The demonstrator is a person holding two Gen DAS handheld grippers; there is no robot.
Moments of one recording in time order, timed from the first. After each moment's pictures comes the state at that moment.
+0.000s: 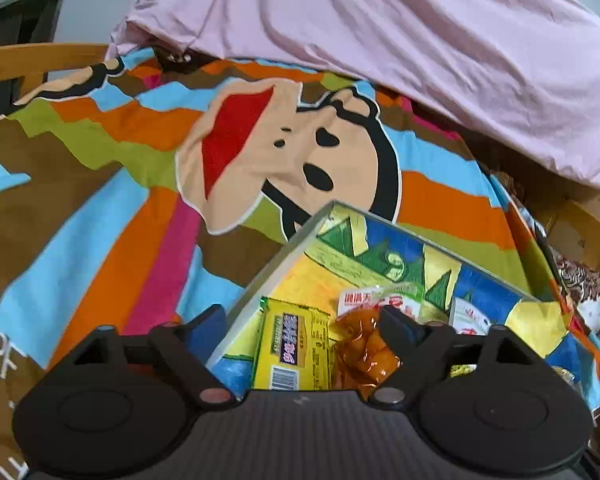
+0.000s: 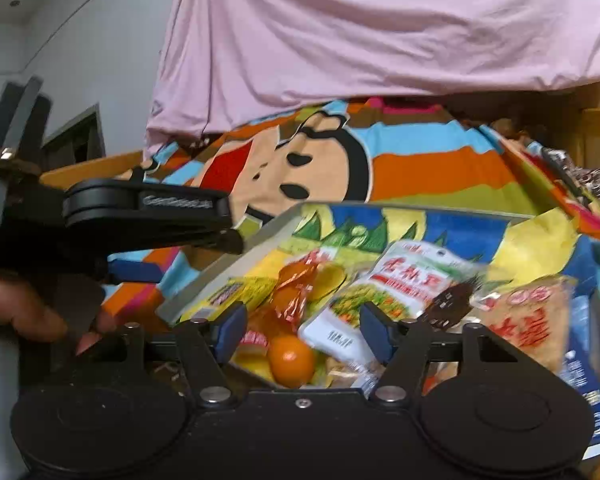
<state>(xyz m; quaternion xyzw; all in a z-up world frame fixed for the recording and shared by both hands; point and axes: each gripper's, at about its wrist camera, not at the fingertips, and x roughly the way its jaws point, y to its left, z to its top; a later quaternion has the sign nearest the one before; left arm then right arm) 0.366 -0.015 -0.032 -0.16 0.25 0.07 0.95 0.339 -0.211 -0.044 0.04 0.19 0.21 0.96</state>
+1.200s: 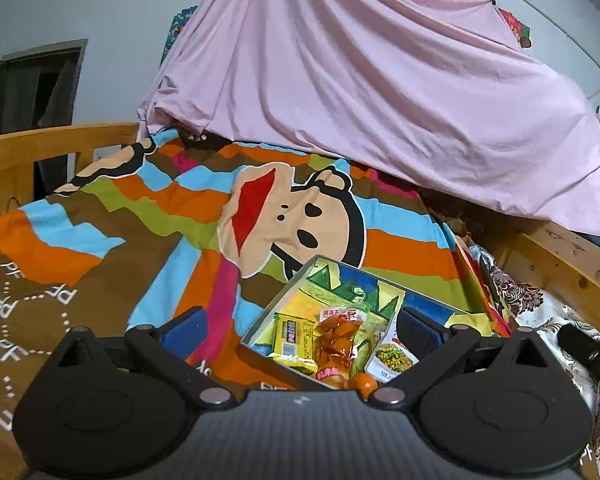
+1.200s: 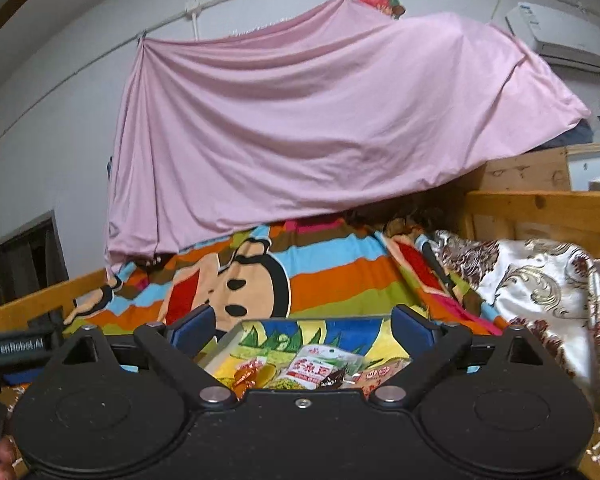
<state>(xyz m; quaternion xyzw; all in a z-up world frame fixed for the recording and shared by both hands) 0.205 -0.031 0.053 -0.14 0.18 0.08 0.97 0.210 -0.305 0.062 0.10 0.08 0.11 0.99</state>
